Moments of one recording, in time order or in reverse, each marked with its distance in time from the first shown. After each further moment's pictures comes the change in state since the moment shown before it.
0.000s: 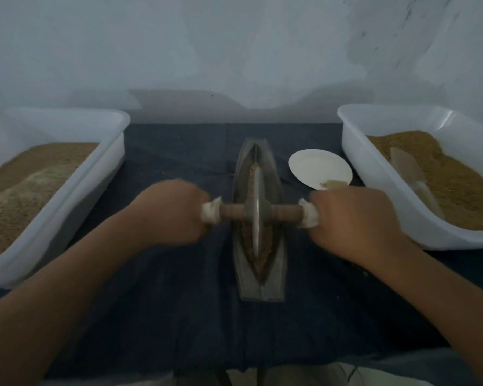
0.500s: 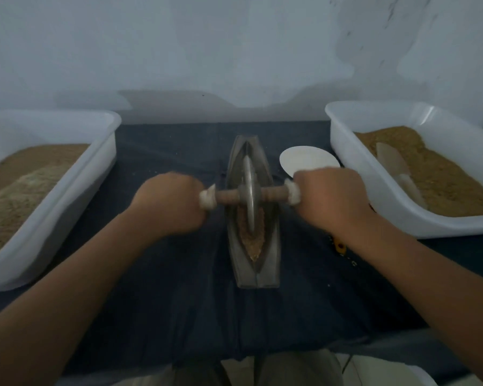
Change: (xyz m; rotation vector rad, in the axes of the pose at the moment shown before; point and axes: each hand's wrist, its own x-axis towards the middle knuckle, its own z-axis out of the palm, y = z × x) left_hand 0.015 0.007 0.011 0.088 0.115 -0.138; right_hand 0.024 -0.005 -0.010 -0.069 0.018 0.008
